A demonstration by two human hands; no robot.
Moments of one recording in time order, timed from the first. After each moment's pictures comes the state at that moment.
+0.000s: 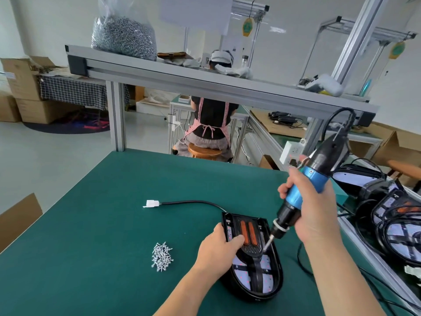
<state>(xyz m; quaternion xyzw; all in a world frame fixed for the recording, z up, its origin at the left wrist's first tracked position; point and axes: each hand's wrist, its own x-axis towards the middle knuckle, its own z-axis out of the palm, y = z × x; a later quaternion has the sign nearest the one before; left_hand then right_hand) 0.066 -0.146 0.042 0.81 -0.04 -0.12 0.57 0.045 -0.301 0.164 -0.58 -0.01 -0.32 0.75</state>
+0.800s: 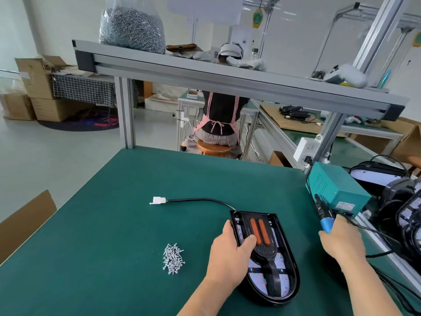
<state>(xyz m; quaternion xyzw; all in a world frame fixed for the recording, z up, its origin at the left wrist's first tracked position) 0.063 -0.147 0.028 0.77 -0.06 -0.04 0.64 0.071 -0.408 0.066 -0.91 0.37 -0.10 0.17</state>
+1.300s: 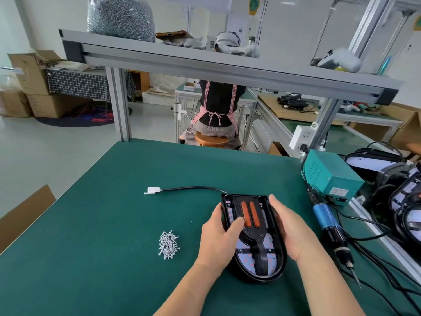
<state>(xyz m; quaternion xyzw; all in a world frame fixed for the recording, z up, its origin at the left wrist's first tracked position) 0.057 -0.141 0.036 0.72 -0.07 0.00 0.69 0.056 -0.308 0.075 -0.63 0.18 0.05 0.75</state>
